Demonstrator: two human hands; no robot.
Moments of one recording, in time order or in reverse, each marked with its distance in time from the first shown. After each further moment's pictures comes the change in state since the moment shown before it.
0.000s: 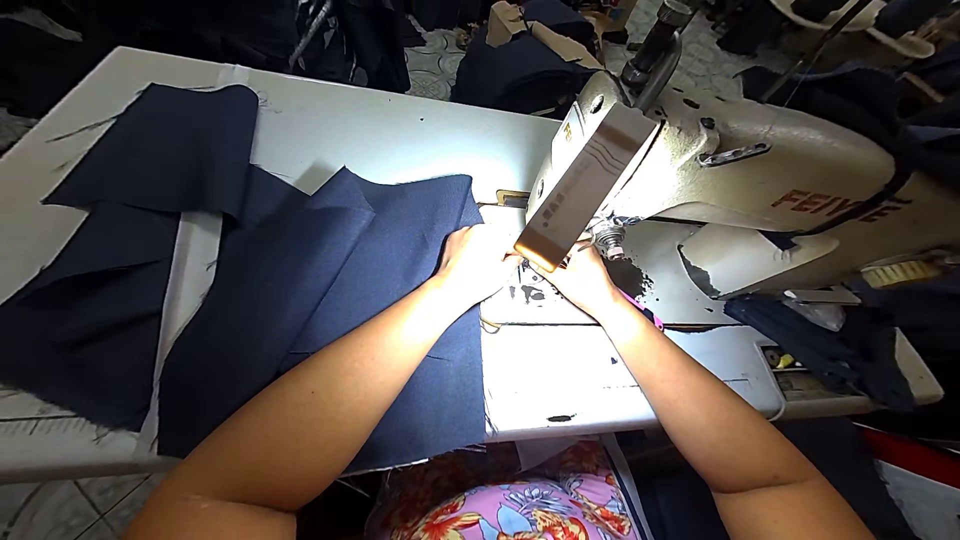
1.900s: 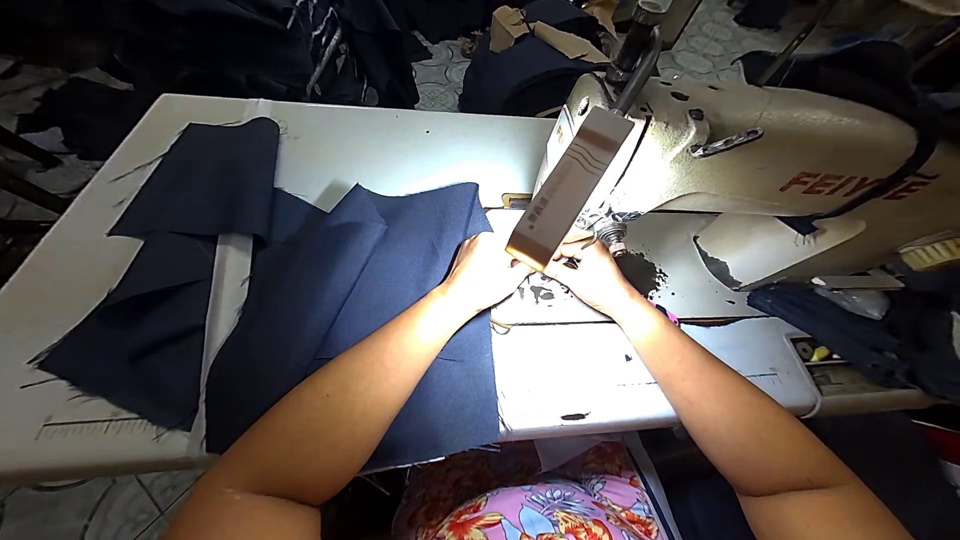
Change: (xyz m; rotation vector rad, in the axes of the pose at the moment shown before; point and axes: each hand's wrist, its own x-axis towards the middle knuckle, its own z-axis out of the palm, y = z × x) left_hand -0.008 0.004 -0.004 -0.108 0.036 0.016; right_hand 0.000 0.000 -0.004 0.045 -0.054 -0.066
